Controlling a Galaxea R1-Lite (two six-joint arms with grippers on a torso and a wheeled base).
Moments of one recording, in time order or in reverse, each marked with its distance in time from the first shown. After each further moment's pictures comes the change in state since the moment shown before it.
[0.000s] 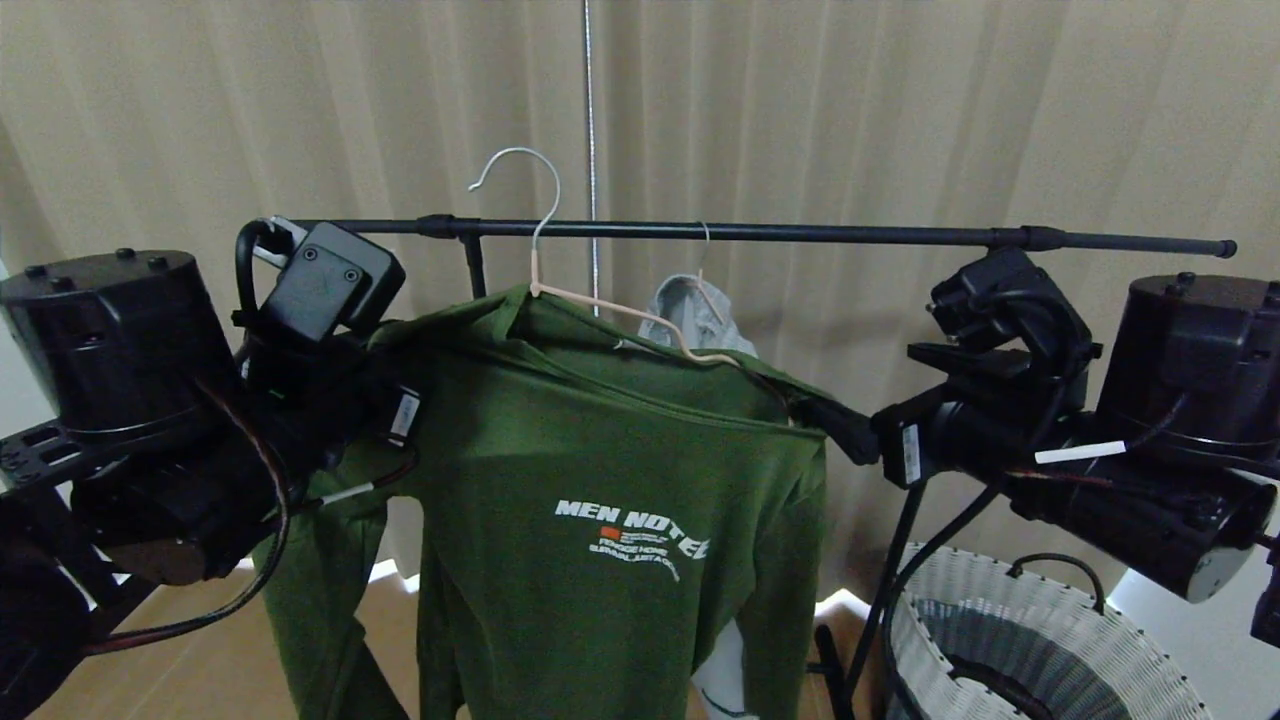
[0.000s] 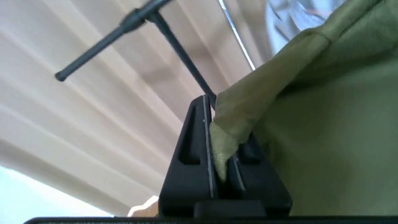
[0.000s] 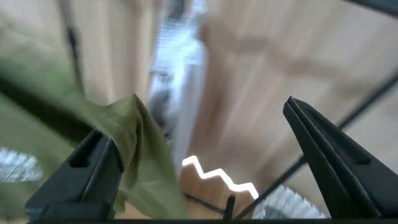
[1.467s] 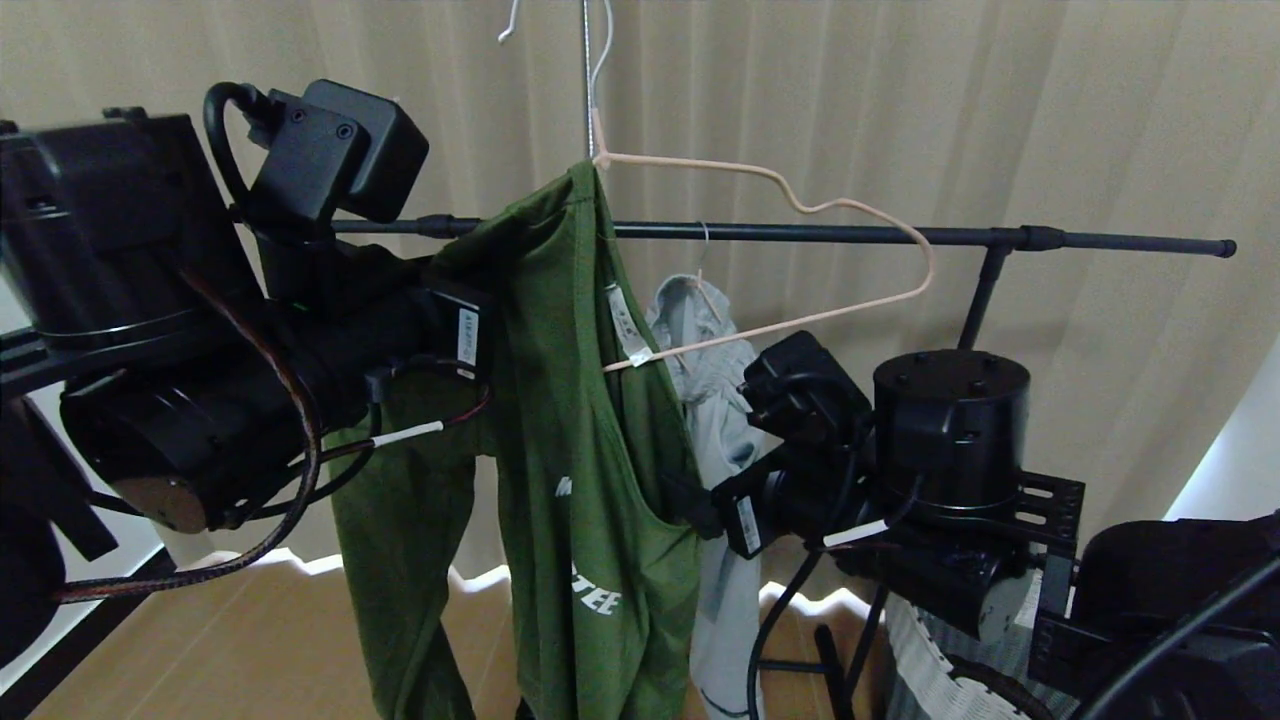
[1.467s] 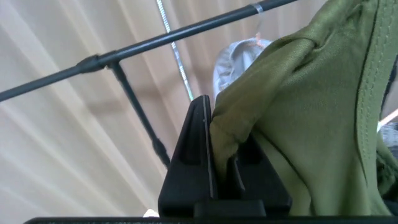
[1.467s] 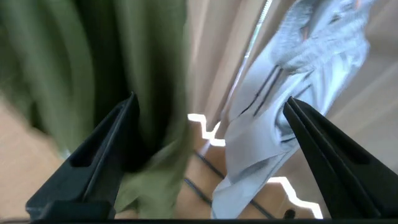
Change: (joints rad) left arm -0.170 -0.019 -0.214 0.157 -0.032 -0.203; right arm 0.176 0.253 -0.087 -0.072 0.064 0.125
